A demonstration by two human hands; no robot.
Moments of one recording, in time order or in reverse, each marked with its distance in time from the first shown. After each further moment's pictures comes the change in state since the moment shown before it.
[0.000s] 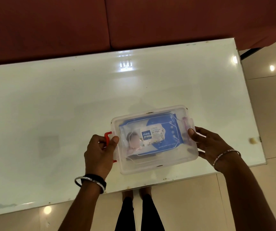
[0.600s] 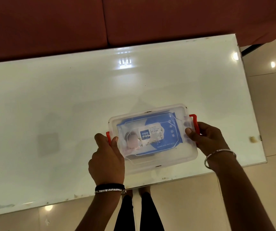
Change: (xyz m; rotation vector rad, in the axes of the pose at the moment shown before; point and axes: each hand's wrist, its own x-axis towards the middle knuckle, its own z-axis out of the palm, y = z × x) left_hand -0.033 0.016 0.023 0.434 0.328 0.301; right_hand -0.001 -0.008 0.023 -0.255 0.258 -0.191
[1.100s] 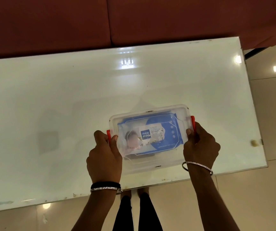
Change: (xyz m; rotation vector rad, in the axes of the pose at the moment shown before) left_hand 0.009 -0.005 -0.001 -0.031 -0.008 0.015; right_hand -0.023 -0.004 0.049 -0.407 0.556 -0.246
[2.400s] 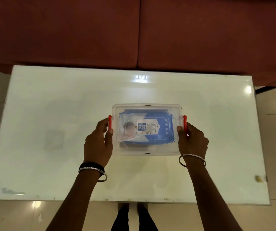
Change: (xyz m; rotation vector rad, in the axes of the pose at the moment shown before) left_hand 0.073 -0.022 -0.044 -0.205 -0.104 0.111; right_hand 0.042 -0.070 0.019 0.019 -0.259 -0.137
